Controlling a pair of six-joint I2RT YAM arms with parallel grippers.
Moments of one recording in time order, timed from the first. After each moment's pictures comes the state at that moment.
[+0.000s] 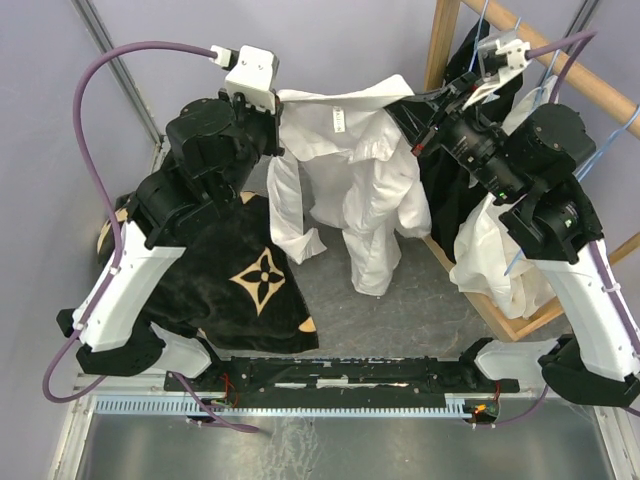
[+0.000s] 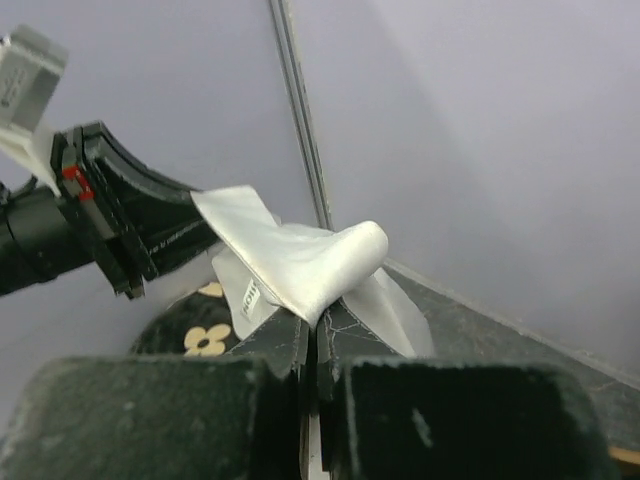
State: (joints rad) left arm -0.84 1.41 2.08 -0.68 -0.54 0.07; right arm 0.66 1.25 1.91 -0.37 -0.05 0.22
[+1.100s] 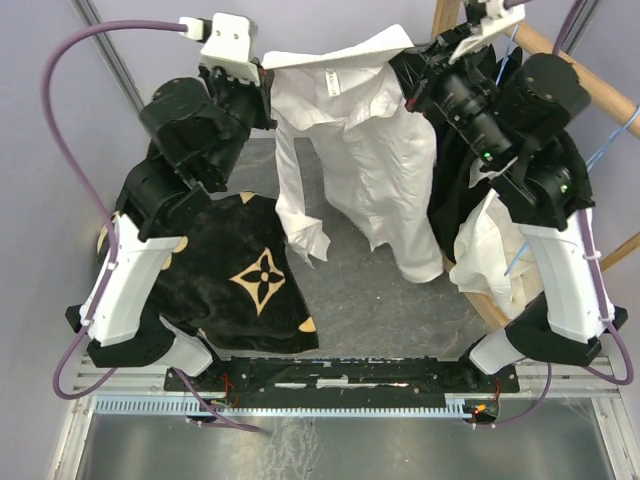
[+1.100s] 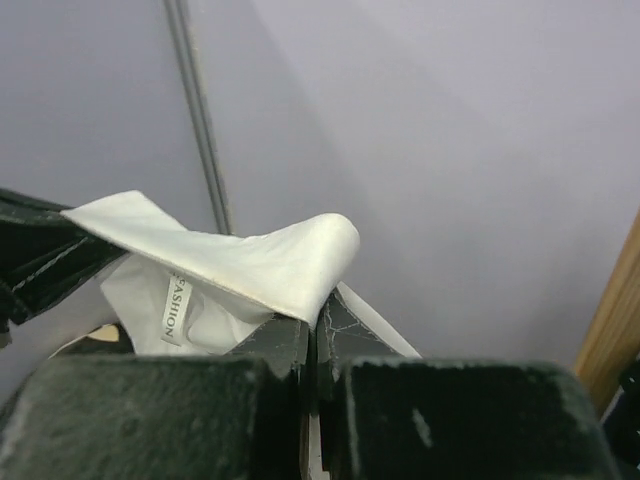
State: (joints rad) left arm -0.81 1.50 2.26 -0.66 -0.57 0.11; right arm 0.69 1.55 2.39 -0.58 0.17 0.02
